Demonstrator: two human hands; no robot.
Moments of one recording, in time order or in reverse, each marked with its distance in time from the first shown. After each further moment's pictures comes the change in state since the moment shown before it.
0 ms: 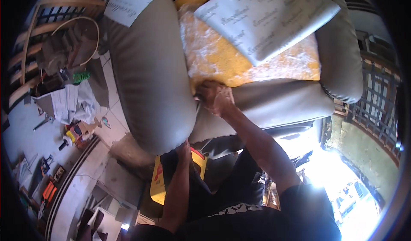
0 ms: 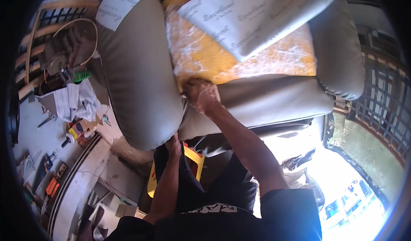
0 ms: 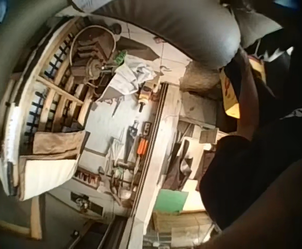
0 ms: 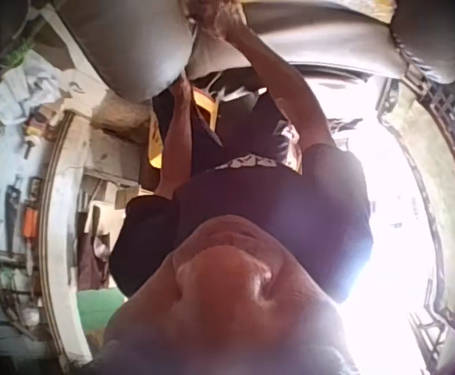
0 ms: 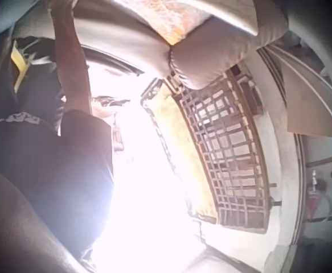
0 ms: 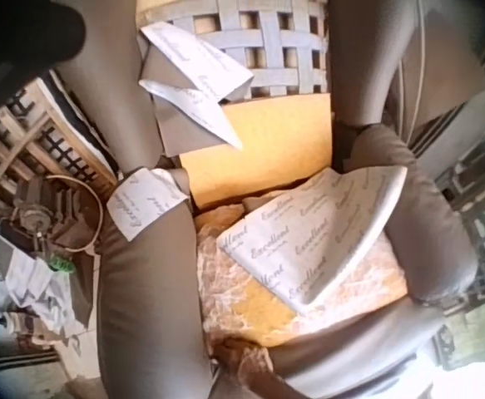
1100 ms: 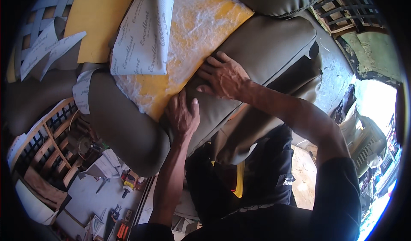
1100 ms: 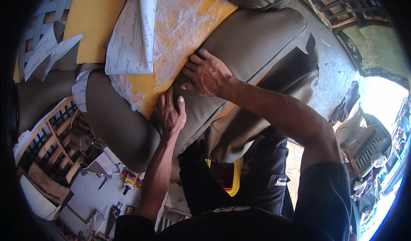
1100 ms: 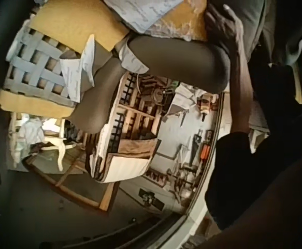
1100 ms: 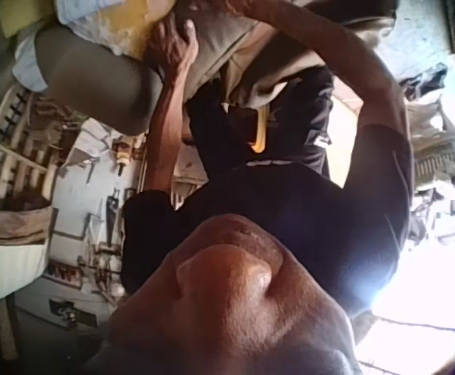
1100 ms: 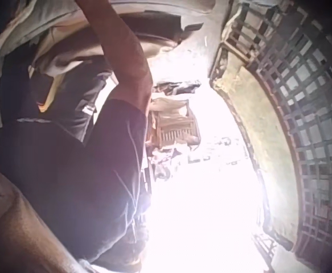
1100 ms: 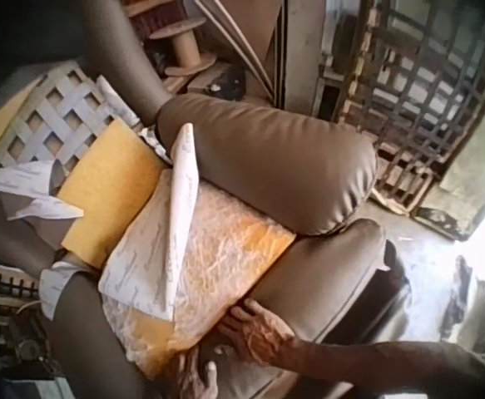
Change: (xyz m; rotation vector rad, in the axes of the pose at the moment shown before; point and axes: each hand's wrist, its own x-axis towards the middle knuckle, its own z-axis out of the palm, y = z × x) left_hand 0.204 0.225 -0.036 0.221 -0.398 0.456; right_hand -0.113 0.143 -0.136 -0.432 -0.065 0.066
